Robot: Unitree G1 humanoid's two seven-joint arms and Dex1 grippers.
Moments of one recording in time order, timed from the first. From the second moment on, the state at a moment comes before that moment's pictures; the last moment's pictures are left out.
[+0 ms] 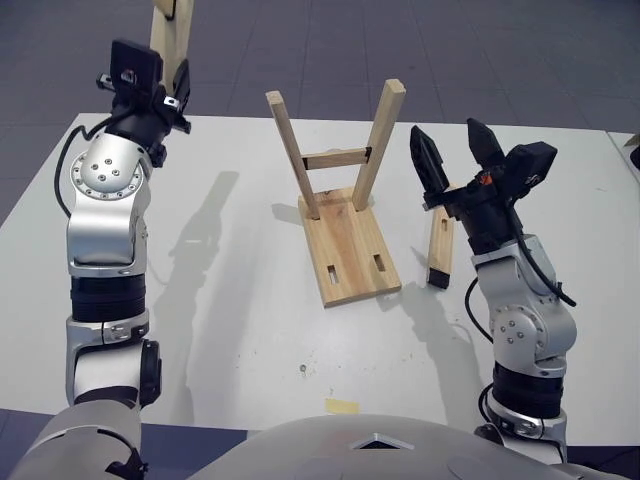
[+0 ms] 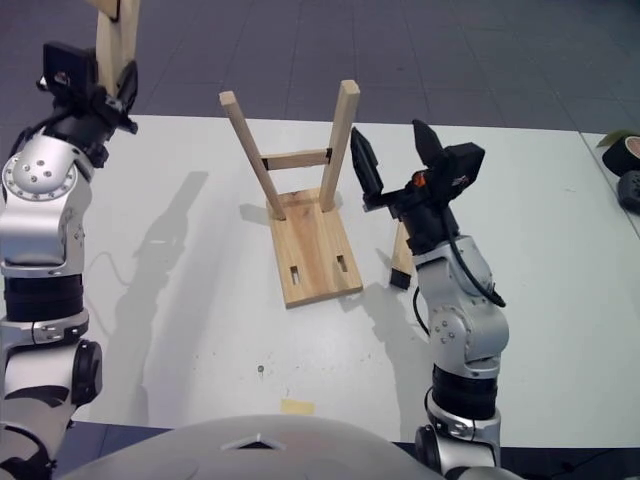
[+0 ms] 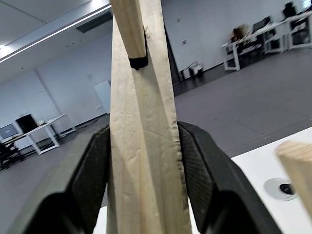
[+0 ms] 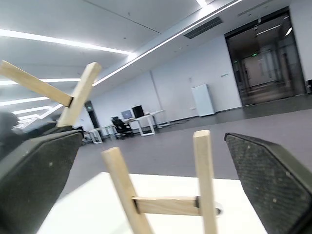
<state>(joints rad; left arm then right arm) -0.56 0.49 0.10 -0.10 -0.14 0.35 -0.27 -0.11 -0.16 -0.15 -0.52 0.82 0.42 0.28</state>
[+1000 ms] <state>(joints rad) -0.34 0.47 -0.23 -0.32 -0.10 0.17 -0.65 -0.24 -0.17 -0.18 -0.44 1.21 0.47 -0.09</state>
